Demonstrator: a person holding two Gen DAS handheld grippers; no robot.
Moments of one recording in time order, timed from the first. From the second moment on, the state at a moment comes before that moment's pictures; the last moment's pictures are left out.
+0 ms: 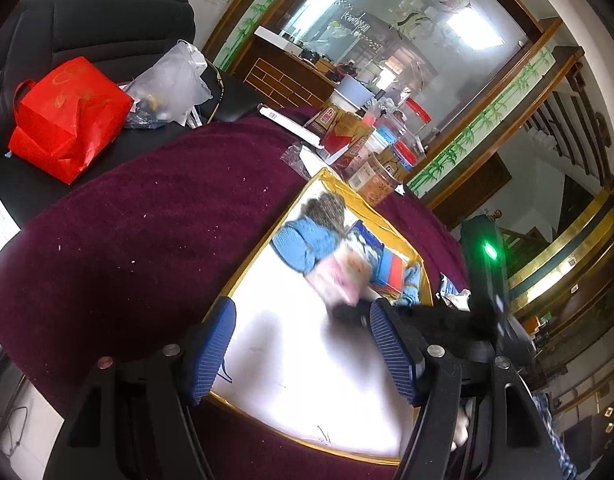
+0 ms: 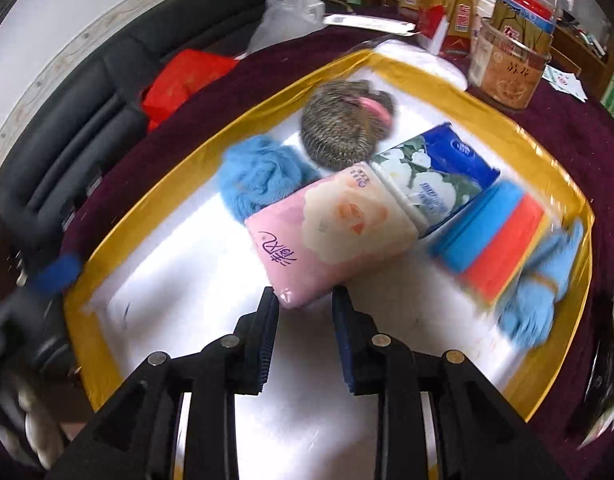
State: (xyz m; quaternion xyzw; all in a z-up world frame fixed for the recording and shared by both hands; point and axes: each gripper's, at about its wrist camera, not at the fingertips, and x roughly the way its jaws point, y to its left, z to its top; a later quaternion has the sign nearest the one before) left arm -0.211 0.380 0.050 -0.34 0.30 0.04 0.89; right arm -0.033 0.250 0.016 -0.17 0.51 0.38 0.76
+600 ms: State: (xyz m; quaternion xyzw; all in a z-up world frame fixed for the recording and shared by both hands) left arm -0.197 0.348 0.064 -0.31 0.31 0.01 0.90; right arm -0.047 0.046 0.114 -0.09 0.30 0.23 0.92
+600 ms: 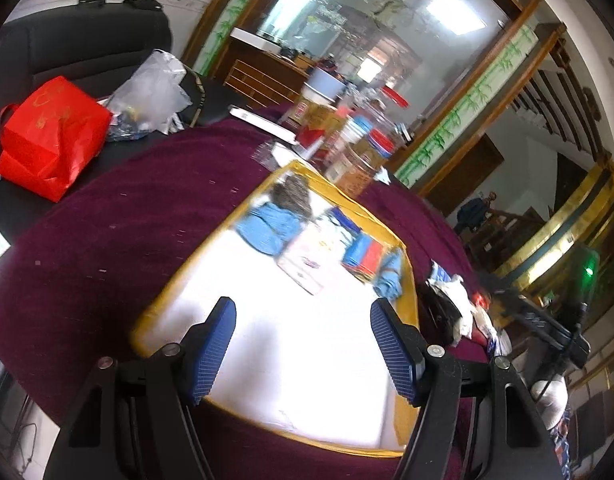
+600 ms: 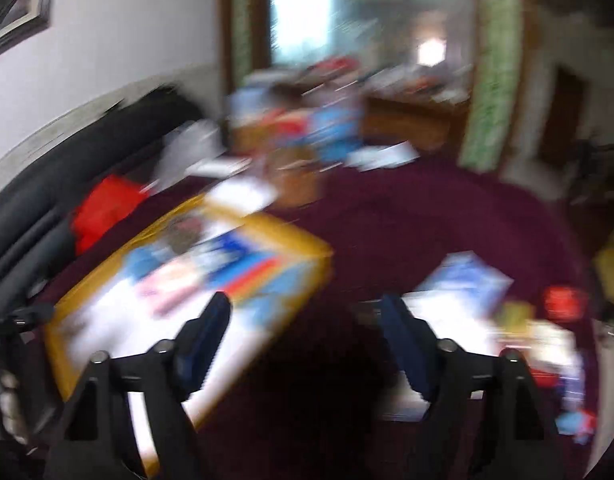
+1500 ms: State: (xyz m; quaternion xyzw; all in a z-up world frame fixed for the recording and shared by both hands) left arm -0.132 0.128 0.086 -0.14 0.41 -0.14 0.89; right arm 0.003 -0.324 0.031 0.26 0.34 -0.01 0.90
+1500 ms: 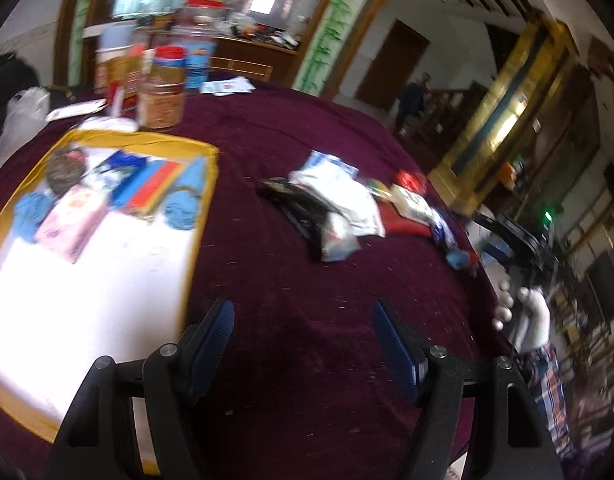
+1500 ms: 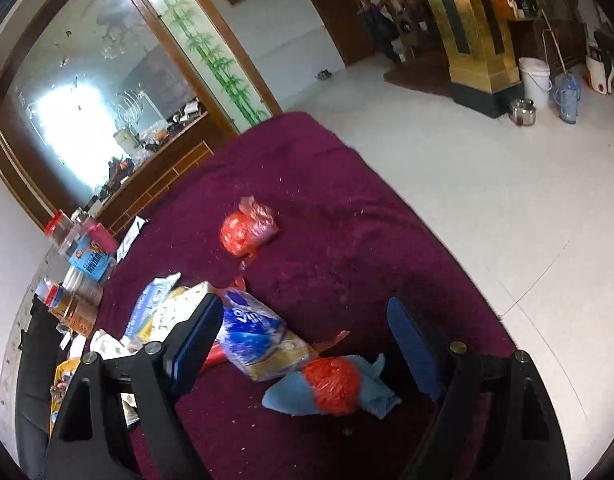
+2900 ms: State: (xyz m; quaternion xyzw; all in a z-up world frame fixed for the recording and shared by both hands) left arm -0.064 0.018 0.081 -0.11 0.43 -0.16 0.88; right arm 0.037 -0.200 0.019 0.31 0.45 0.49 0.68
